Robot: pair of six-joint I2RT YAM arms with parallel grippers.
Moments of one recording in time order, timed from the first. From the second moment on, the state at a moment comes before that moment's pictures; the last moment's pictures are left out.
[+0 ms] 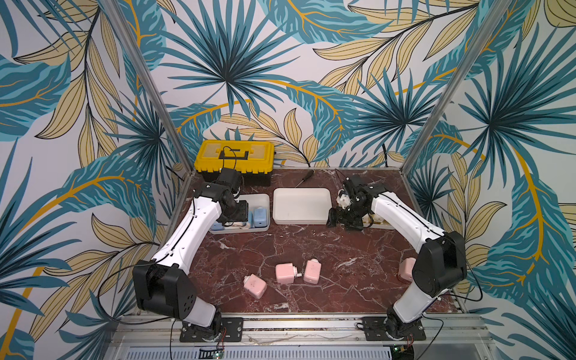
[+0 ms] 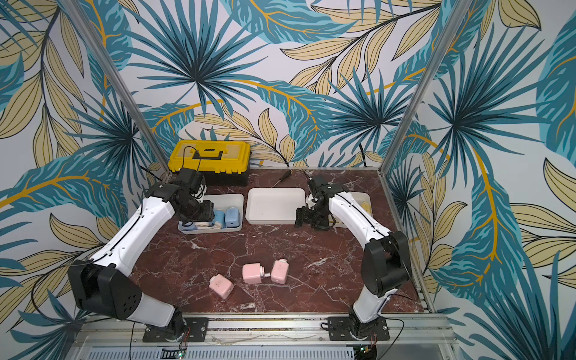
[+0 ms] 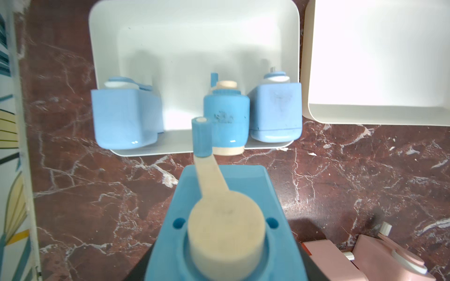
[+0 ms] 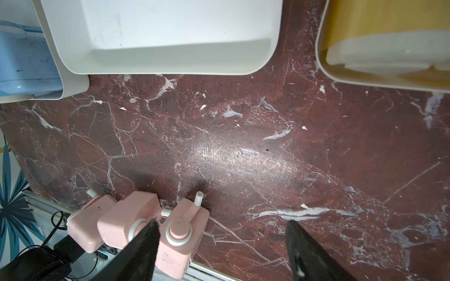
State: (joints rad) left arm -0.17 1.53 1.50 -1.15 -0.03 -0.25; right arm 0.33 1.71 1.47 -1.10 -0.26 0.39
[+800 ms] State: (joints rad) left arm -0.02 1.90 1.70 -1.14 0.02 -0.11; right arm 0.33 1.74 1.49 -1.10 -0.26 0.40
